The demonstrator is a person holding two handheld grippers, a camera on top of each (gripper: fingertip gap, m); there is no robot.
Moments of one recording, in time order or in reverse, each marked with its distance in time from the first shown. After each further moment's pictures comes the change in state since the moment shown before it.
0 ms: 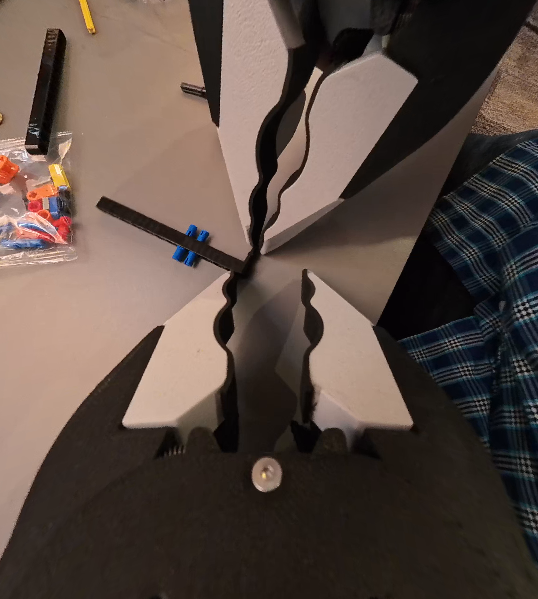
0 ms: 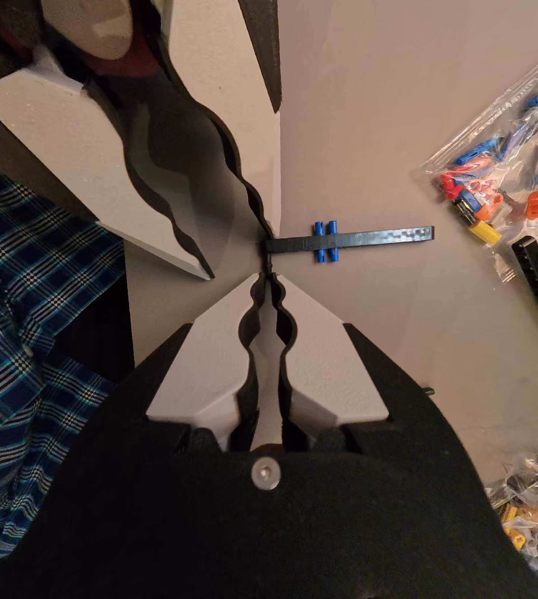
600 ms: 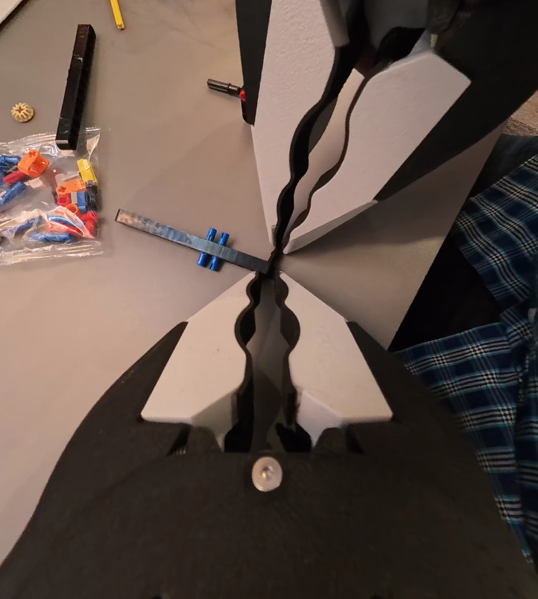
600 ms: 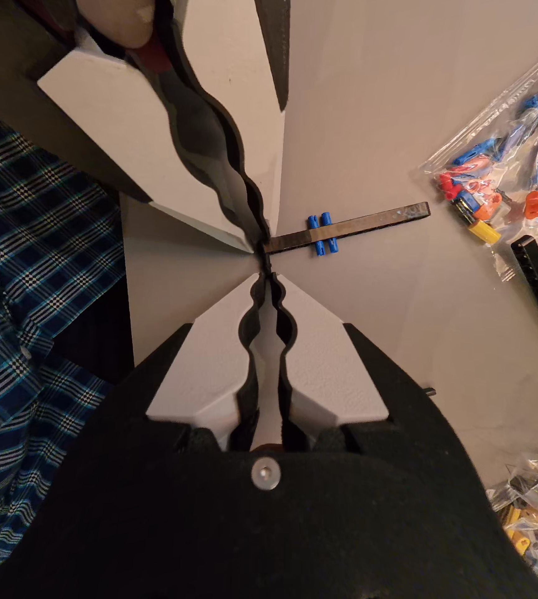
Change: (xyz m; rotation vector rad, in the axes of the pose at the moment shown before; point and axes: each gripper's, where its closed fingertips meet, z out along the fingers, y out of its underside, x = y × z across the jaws) left arm -0.013 0.001 -0.001 -0.010 -0.042 -0.010; right arm 0.000 0.000 0.000 0.013 0.004 0.001
